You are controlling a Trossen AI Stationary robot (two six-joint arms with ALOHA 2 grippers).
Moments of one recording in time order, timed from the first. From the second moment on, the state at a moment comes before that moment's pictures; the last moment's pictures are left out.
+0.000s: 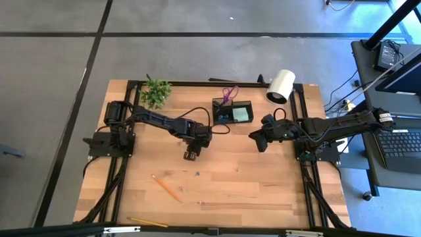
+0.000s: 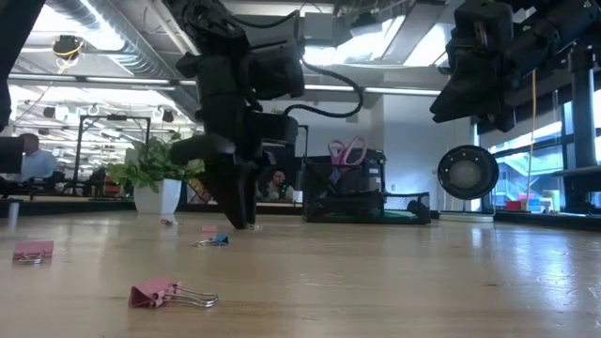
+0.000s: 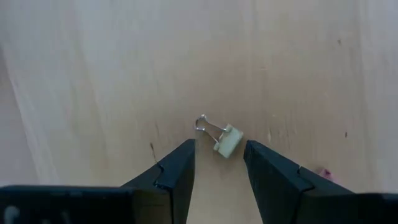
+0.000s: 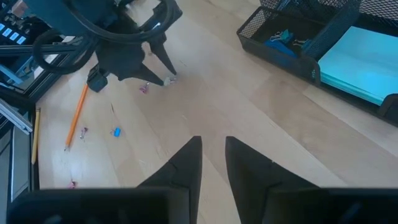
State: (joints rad) left arm 0.03 1.88 1.12 -0.54 -0.01 0.19; right arm 0.08 0.90 0.53 -0.26 0.22 0.81
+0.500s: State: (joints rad) left arm 0.03 1.88 1.12 -0.50 0.08 -0.31; right arm 0.08 0.90 0.53 -0.28 0.21 0.80
